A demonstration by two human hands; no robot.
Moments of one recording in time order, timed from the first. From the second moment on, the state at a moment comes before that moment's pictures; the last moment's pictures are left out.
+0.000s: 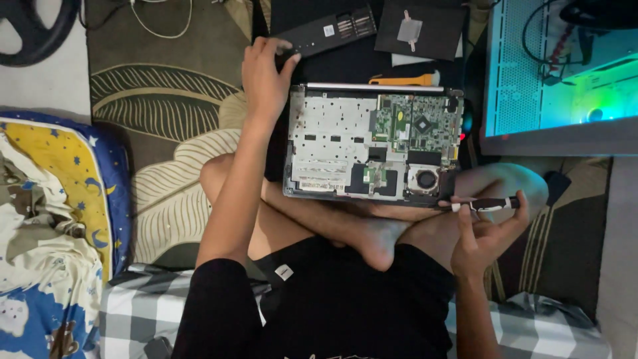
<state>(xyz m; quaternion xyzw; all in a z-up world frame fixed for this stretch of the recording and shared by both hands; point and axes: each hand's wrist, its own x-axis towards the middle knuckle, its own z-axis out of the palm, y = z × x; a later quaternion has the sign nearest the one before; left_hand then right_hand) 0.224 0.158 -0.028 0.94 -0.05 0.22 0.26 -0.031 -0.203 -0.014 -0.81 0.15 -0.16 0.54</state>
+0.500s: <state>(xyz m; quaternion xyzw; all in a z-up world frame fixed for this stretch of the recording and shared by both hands) 0.229 0.150 -0.023 0.94 -0.05 0.22 0.24 -0.031 -0.200 -0.005 -0.82 0.15 -0.17 0.53</state>
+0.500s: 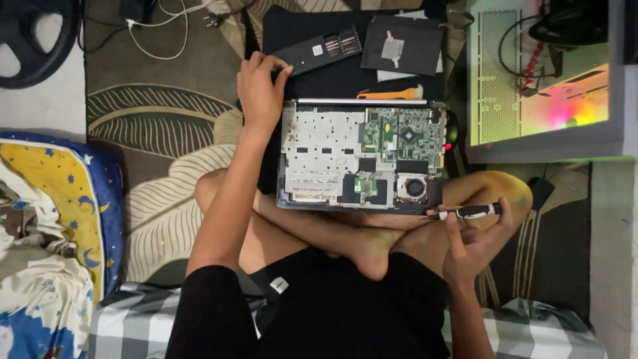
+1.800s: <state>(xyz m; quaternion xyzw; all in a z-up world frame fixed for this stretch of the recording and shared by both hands) 0.022 -0.010 0.023 0.07 0.10 -0.23 0.97 0.011 -0.112 0.077 -0.70 -0.08 -0.36 0.62</state>
